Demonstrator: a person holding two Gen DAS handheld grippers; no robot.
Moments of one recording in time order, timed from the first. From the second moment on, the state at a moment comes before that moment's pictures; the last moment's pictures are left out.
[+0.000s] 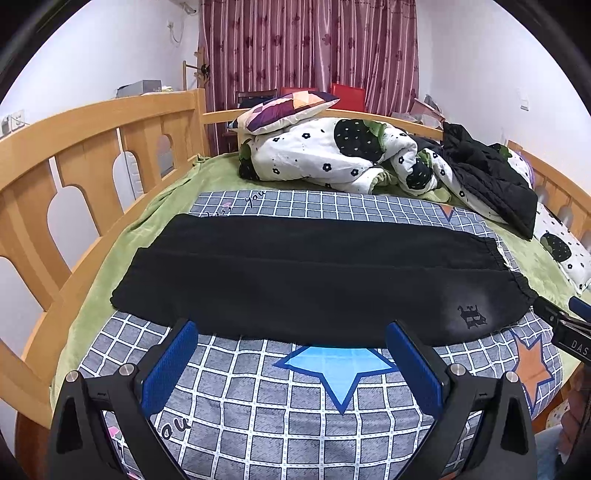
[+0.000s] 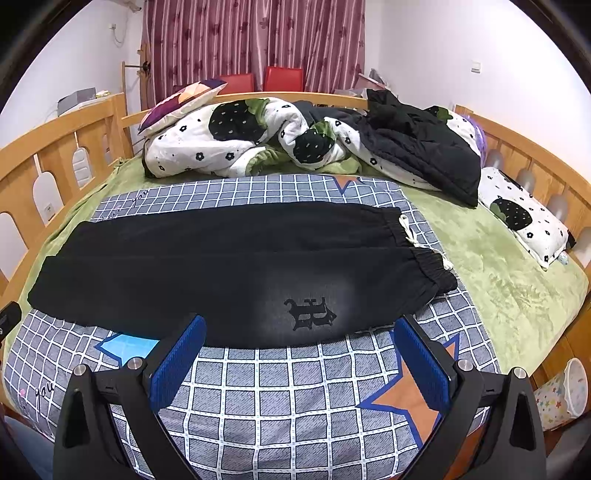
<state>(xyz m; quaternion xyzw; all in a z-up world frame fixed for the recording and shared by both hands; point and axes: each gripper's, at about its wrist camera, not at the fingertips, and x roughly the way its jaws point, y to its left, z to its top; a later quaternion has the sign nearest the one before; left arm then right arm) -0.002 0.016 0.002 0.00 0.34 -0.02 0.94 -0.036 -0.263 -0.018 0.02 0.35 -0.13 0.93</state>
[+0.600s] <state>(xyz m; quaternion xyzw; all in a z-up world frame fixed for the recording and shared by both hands) -0.003 0.015 0.004 -0.01 0.34 -0.03 0.94 -0.035 -0.261 -0.016 0.02 0.35 -0.12 0.93</state>
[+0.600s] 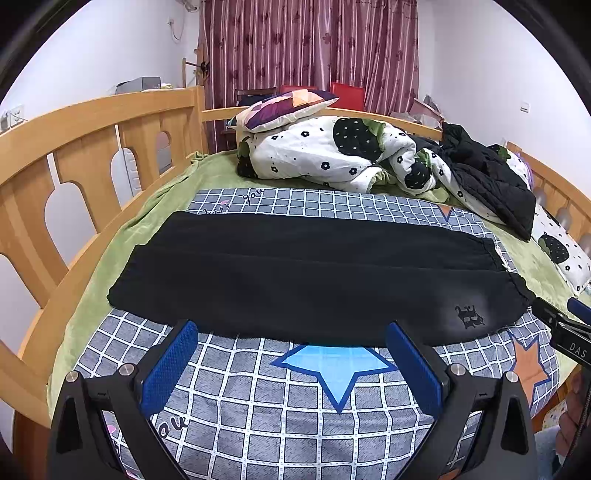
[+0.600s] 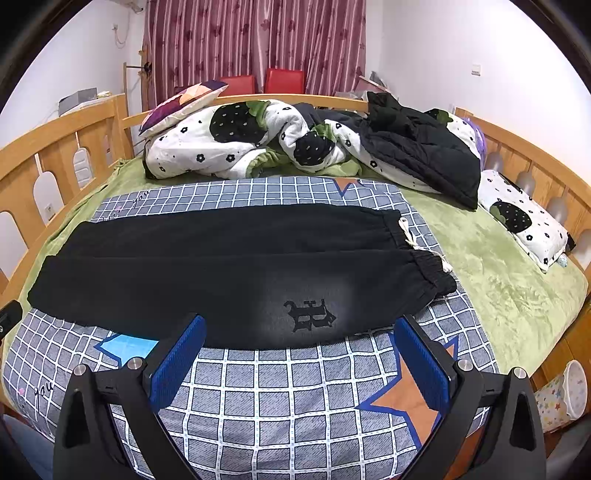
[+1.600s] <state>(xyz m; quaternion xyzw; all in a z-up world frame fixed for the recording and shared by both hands) -0.003 0.012 0.004 0.00 0.34 -0.03 0.94 -0.036 -0.262 -0.013 0.01 0.35 -0.13 0.93</state>
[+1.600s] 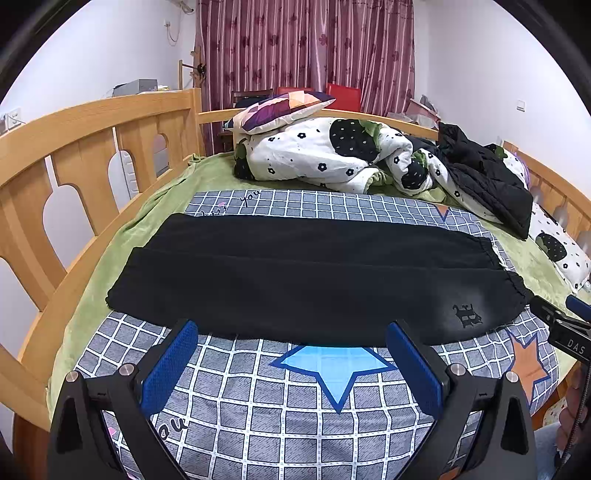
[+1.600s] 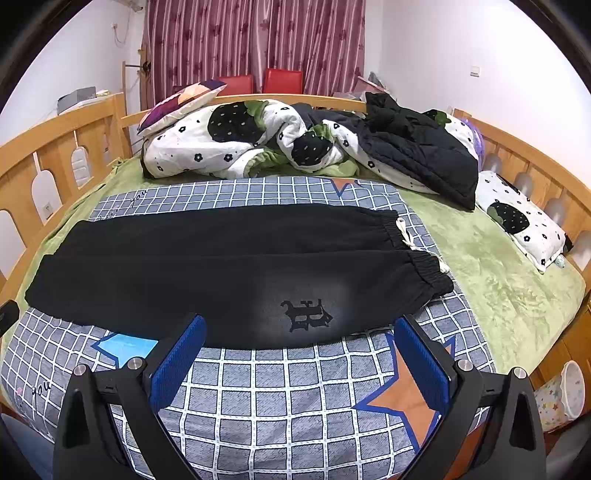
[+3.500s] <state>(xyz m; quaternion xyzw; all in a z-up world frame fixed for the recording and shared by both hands) 0.152 0.175 -0.154 -0.16 0.42 0.08 0.89 0.071 -0.426 -0.180 0.22 0.40 -0.07 0.89</state>
